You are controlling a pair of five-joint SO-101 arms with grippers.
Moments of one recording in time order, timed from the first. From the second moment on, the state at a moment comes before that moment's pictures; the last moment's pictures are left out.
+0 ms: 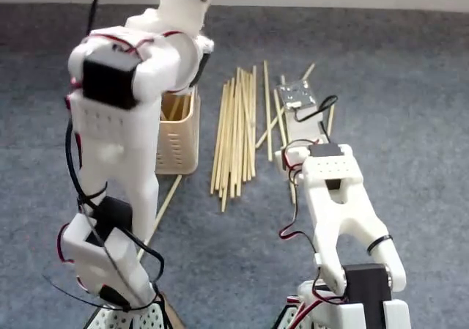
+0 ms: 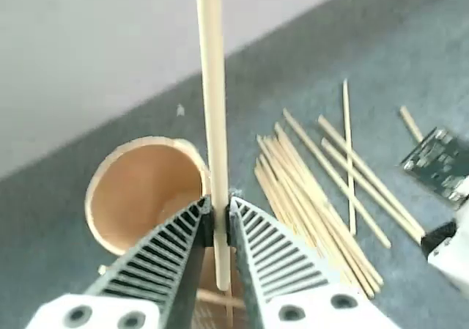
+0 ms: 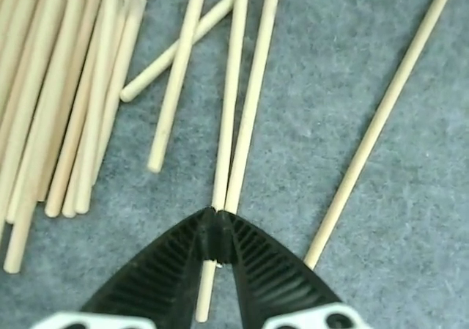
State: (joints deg) left arm 12.4 13.5 -67.0 101.9 -7.8; right arm -9.8 -11.8 41.1 41.3 12.0
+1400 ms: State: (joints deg) left arm 0.1 -33.6 17.1 49.8 -8.7; right arm -9.0 -11.8 41.3 41.3 12.0
